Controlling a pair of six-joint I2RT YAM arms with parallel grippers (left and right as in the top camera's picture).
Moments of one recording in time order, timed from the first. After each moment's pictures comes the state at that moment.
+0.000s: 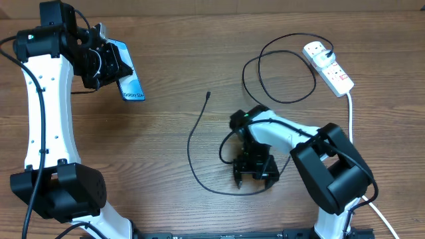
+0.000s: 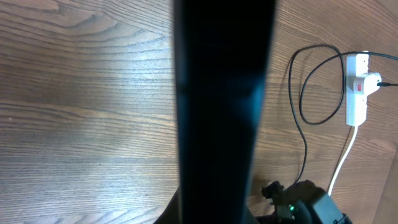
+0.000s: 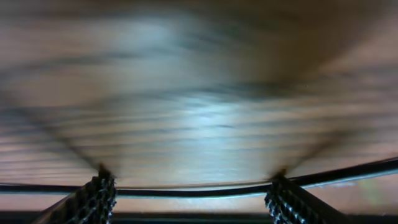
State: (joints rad) left arm 0.16 1.85 1.94 -1.36 0.45 -0.21; right arm 0.60 1.97 1.11 -1.16 -0.30 0.53
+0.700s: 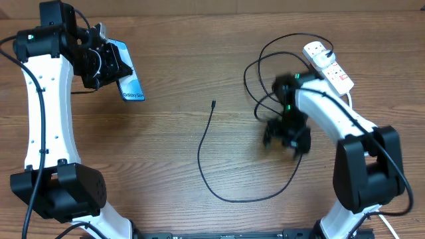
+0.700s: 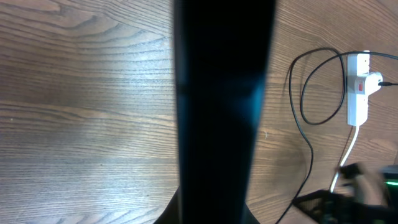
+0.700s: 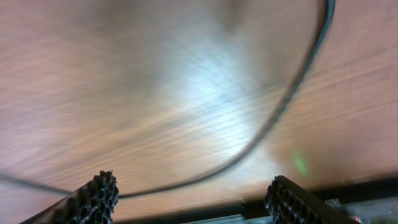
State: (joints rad) left arm 0.16 1.85 1.94 -1.36 0.45 -0.20; right arm 0.28 1.87 1.39 -1.40 -0.15 0.57
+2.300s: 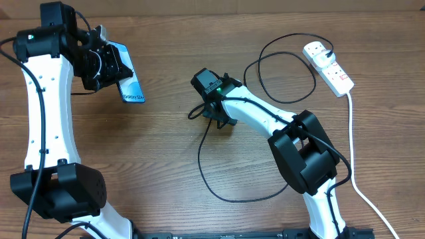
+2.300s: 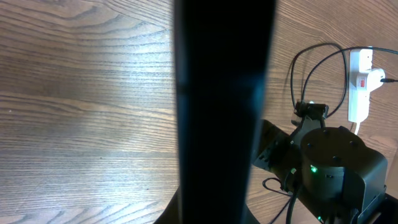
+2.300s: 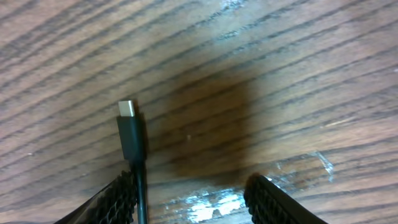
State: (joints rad) left arm 0.16 1.85 1.94 -1.38 0.45 -0.20; right arm 0.66 2.20 1.62 -0.81 0.19 0.96
